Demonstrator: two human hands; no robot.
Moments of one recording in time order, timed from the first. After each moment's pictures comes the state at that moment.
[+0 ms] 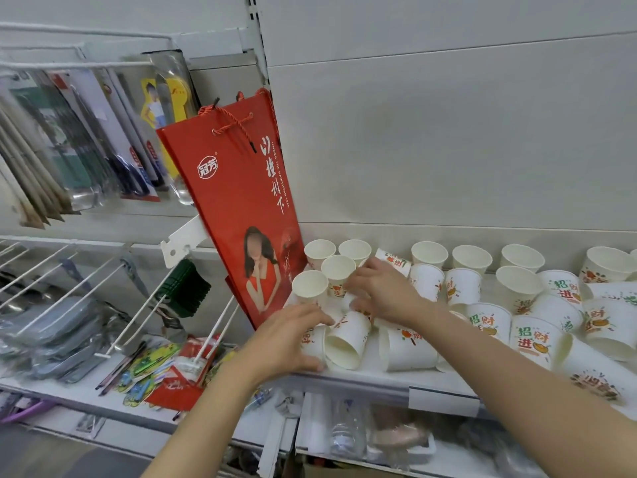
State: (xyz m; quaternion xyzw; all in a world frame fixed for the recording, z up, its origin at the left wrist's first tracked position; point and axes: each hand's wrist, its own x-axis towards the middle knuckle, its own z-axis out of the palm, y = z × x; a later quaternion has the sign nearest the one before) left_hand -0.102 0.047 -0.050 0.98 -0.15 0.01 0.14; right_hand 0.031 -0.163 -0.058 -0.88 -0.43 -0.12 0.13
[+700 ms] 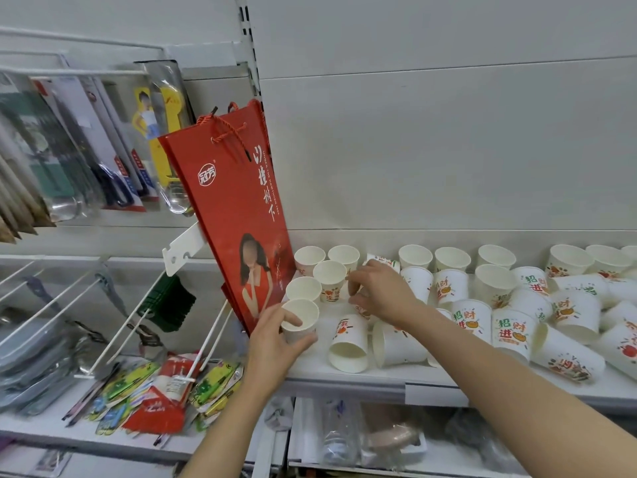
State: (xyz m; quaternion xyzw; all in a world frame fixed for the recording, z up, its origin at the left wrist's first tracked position) left_hand -0.104 0.048 -0.094 0.89 0.03 0.21 0.41; right_hand 0.005 -0.163 -0.034 -0.93 -0.32 -0.10 0.17
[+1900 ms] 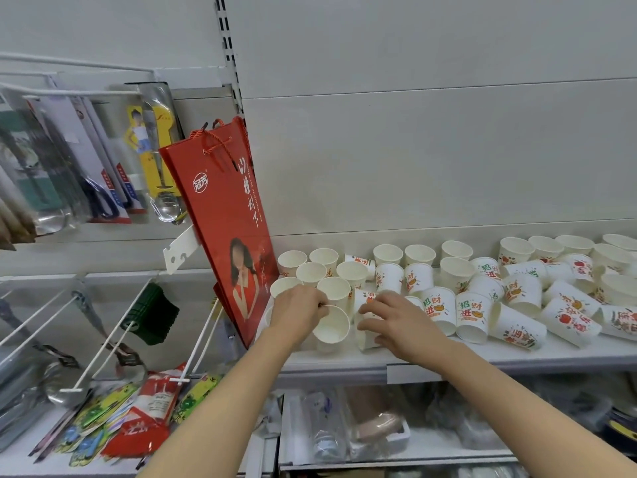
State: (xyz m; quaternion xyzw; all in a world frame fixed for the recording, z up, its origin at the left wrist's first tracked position) left_hand -0.065 -0.002 -0.034 0.98 -0.11 0.09 0.11; right_hand -0.076 -0.230 -0.058 -0.89 -0.41 -0.20 0.02
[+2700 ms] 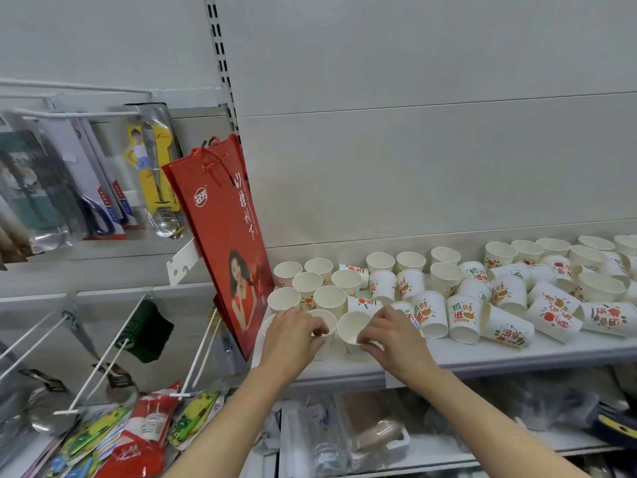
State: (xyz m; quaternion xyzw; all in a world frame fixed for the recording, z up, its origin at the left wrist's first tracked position) left_hand -0.104 0.012 -0.049 0.96 -0.17 0.15 0.14; right_hand -0.100 -0.211 -0.075 -0.90 -0.29 -0.26 0.19
